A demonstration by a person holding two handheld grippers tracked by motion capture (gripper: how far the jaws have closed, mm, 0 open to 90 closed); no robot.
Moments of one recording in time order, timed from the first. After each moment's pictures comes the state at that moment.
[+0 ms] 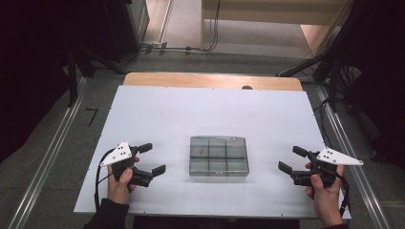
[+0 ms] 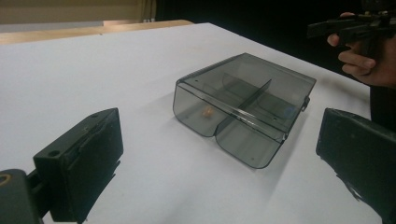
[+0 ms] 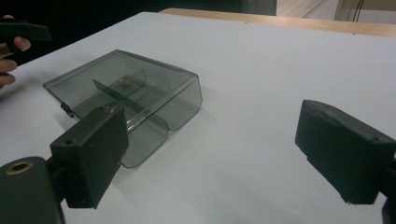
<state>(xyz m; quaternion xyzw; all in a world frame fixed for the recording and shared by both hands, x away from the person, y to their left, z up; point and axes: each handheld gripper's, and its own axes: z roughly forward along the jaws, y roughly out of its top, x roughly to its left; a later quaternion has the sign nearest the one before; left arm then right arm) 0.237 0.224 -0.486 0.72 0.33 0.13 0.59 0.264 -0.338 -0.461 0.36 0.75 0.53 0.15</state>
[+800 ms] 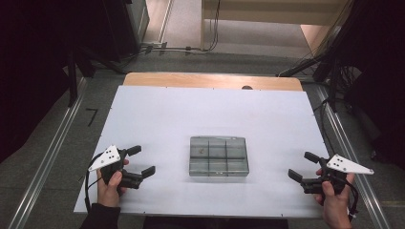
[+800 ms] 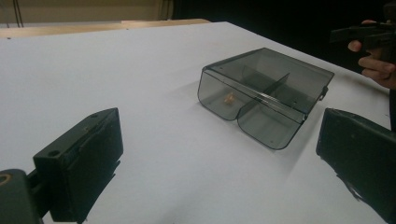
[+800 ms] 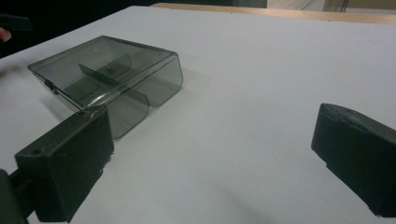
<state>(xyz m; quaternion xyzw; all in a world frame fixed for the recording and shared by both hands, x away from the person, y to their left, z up) 0.229 0.248 -0.495 0.72 0.35 0.15 0.58 0.255 -0.368 -0.478 0.37 0.75 0.53 0.16</state>
